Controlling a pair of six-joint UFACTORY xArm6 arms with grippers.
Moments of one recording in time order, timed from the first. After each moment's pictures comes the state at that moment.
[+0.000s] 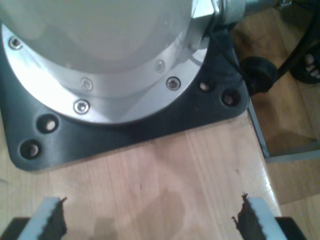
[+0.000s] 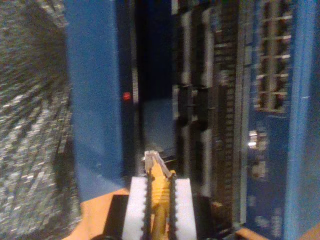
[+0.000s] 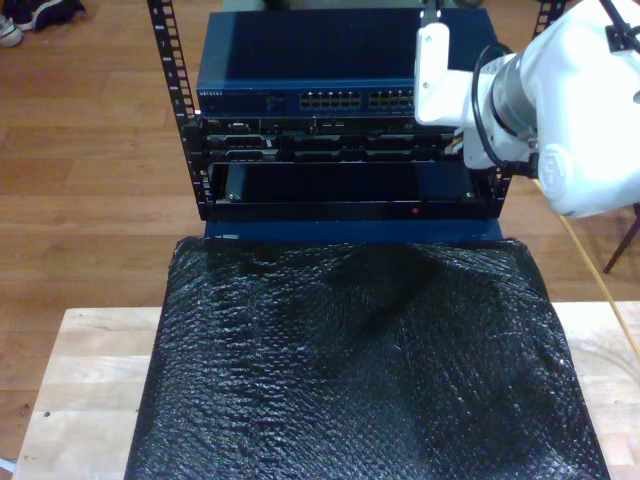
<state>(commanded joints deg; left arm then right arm) 78.0 -28.1 -7.4 4.9 64.3 -180.2 13.2 -8.9 -52.8 -6.3 20.6 -70.9</state>
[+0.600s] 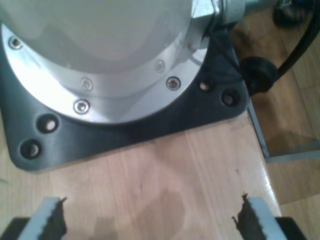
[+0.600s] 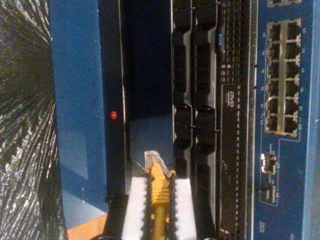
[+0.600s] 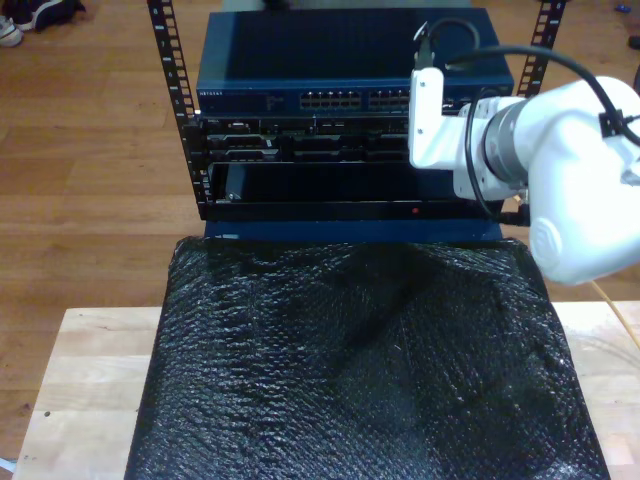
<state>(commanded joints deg) 78.0 -28.1 -7.4 4.9 64.3 -180.2 13.3 -12.4 -41.5 -9.2 6.5 -71.1</state>
